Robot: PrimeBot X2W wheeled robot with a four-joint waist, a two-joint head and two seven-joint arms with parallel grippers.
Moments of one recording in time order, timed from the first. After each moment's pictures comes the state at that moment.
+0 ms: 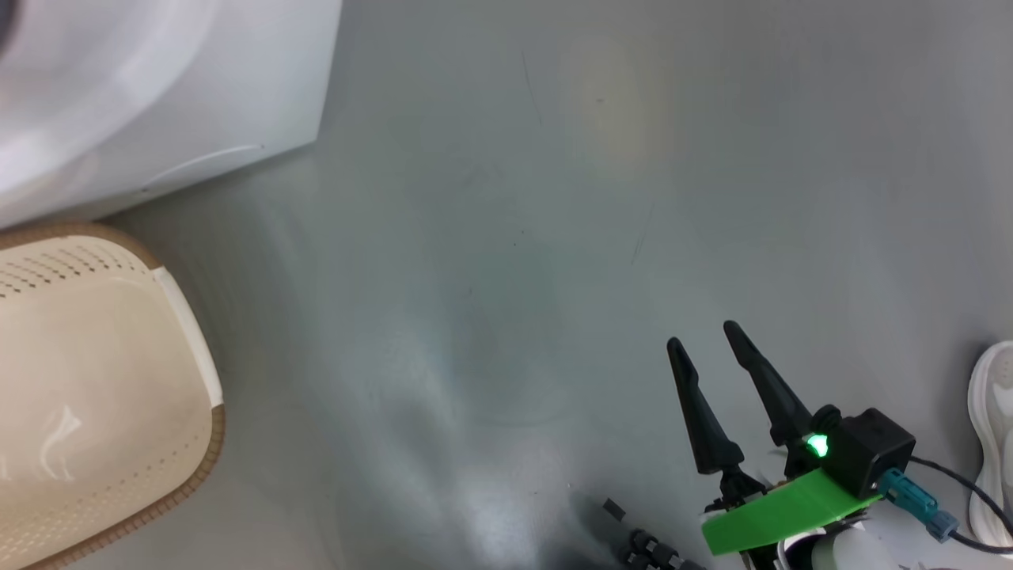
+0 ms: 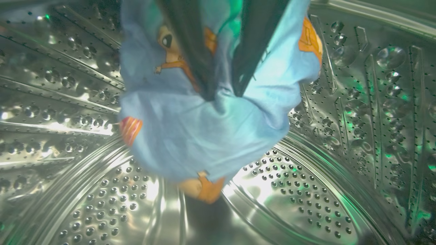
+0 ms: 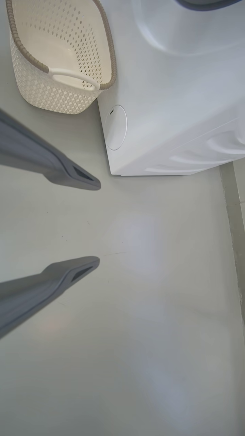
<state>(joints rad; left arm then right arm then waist) -1.50 0.40 -0.11 1.18 -0.08 0.28 -0.18 -0.11 -0.04 0.16 0.04 0.27 0.13 -0.26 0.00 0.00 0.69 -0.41</state>
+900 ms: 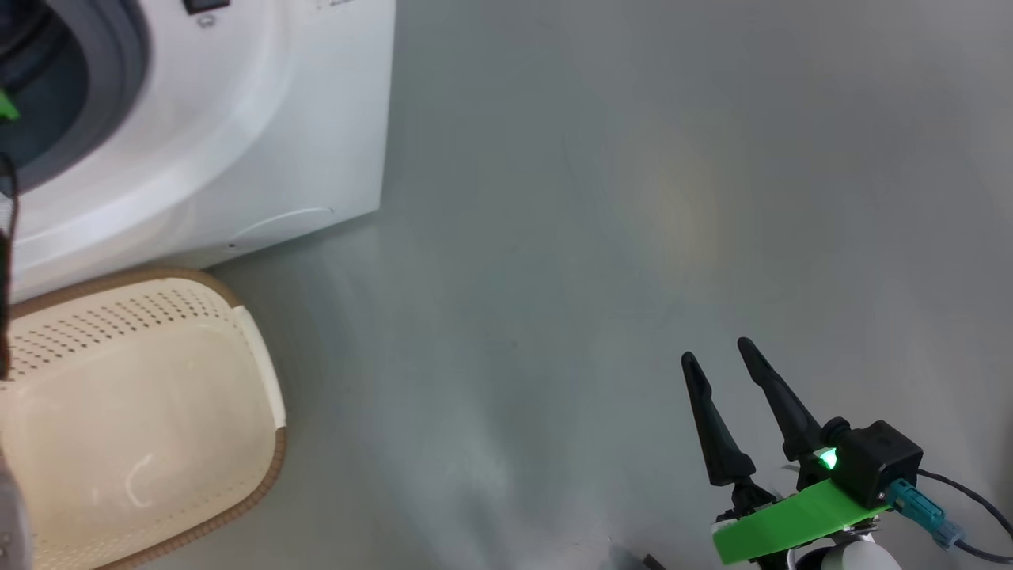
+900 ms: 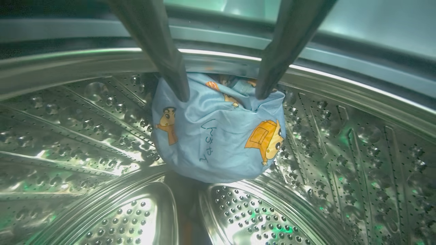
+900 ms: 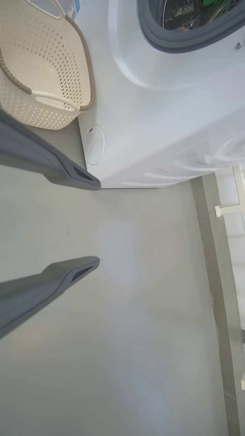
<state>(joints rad) -1.38 0.27 -0.07 1.31 -0.20 0.32 -0.04 -0.08 -0.04 0.13 0.06 0.26 0.13 -0.26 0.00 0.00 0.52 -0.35</state>
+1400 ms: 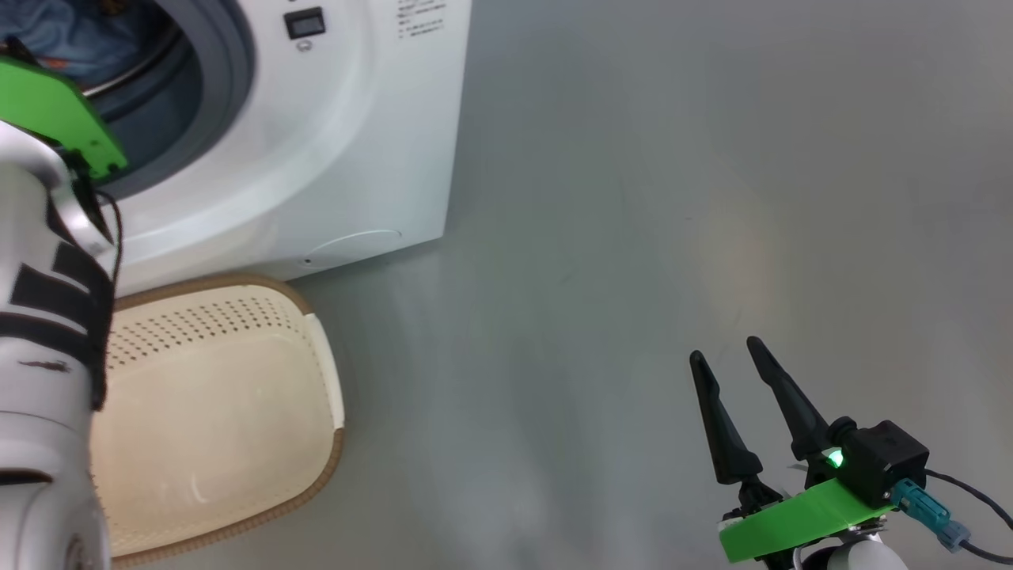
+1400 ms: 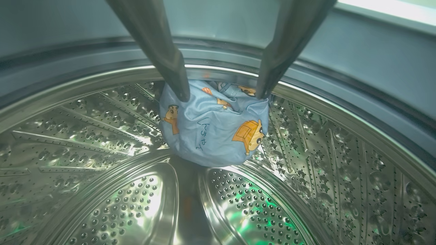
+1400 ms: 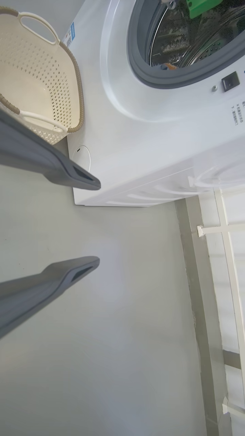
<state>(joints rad) -1.28 0.17 -0.06 1.31 -0.26 0.29 -0.17 -0.08 -0.04 0.11 0.06 0.24 0.13 -0.26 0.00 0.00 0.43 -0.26</state>
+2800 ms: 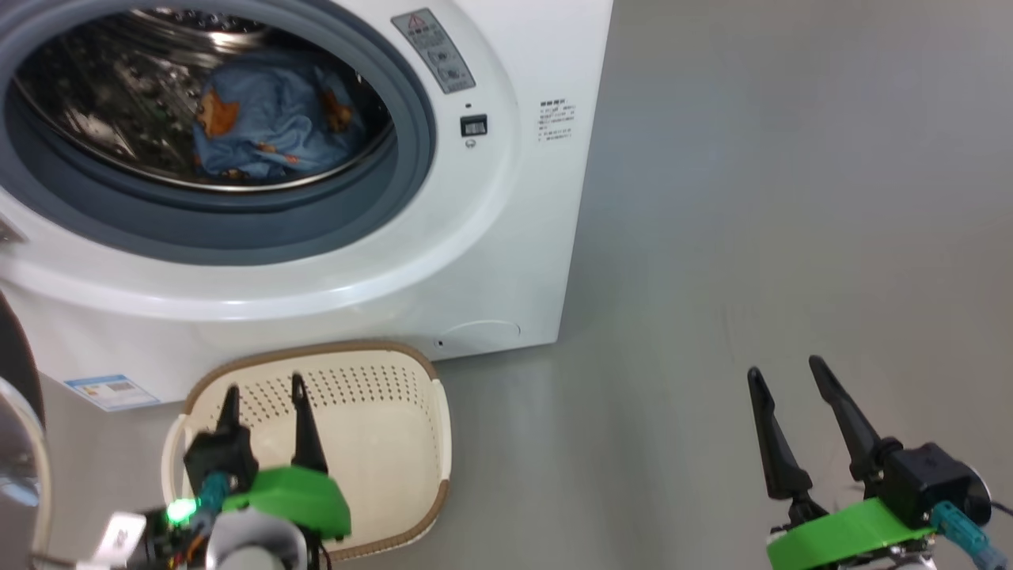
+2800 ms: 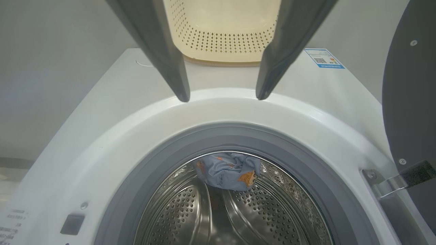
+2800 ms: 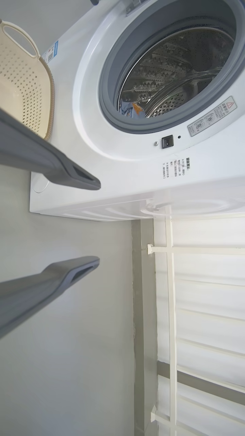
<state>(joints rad) -0.27 0.03 -0.20 0.43 -0.26 0.29 -0.26 -0.04 -0.04 -0.02 0.05 0.12 0.13 -0.26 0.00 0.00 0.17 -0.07</state>
